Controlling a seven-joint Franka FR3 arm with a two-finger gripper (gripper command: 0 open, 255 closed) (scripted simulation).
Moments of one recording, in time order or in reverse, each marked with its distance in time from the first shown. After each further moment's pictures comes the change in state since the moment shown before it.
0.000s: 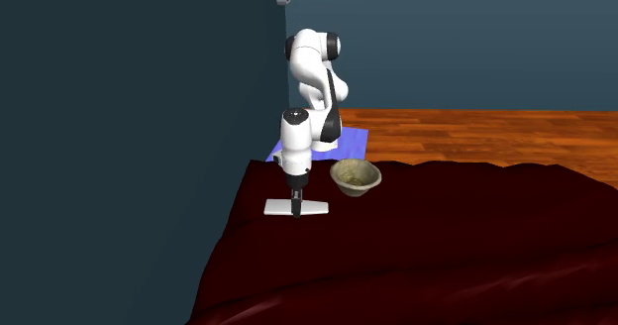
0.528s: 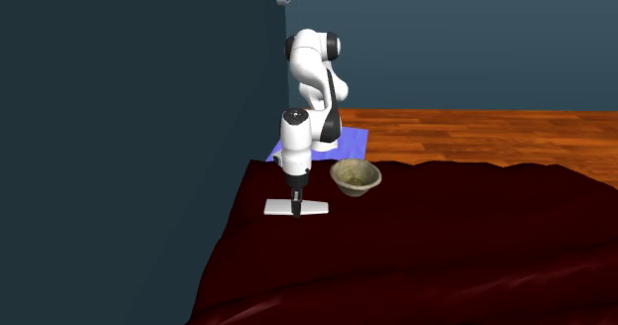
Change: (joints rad) arm 0.000 0.001 0.000 -0.001 0.000 0.002 0.000
